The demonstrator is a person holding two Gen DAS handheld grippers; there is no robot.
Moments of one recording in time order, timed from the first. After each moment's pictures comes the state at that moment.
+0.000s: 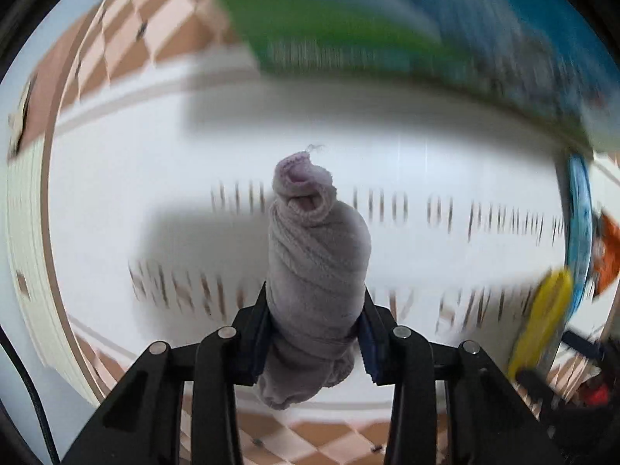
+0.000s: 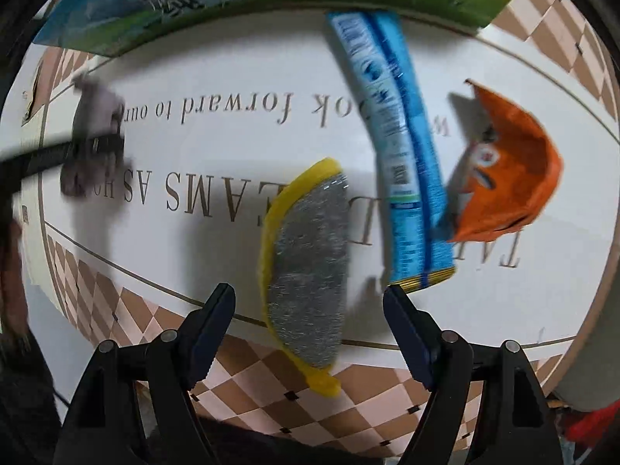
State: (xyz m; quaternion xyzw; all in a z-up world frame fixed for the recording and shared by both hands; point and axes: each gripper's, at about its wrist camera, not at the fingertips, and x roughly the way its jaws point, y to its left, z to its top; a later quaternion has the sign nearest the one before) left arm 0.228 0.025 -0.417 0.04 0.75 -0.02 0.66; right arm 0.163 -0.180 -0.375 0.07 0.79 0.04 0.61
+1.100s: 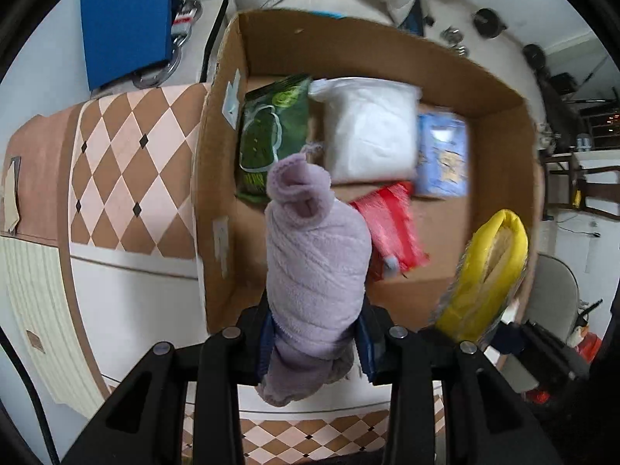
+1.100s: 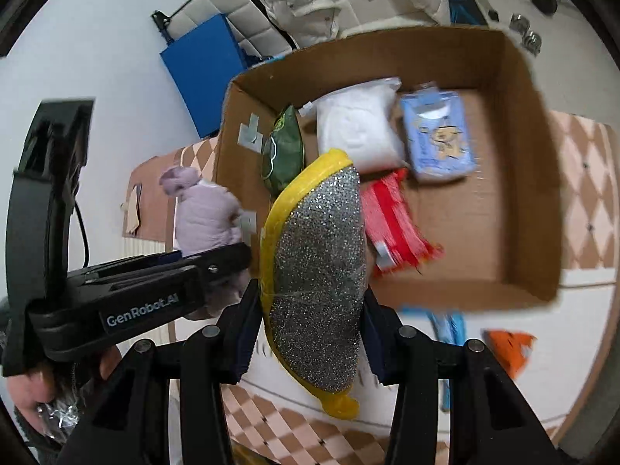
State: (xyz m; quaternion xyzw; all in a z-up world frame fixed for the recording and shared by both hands) left arm 0.411 -0.005 -0.284 -0.03 0.74 -0.09 0.66; right arm 0.364 -0.144 -0.243 0.20 0.67 0.10 0.70
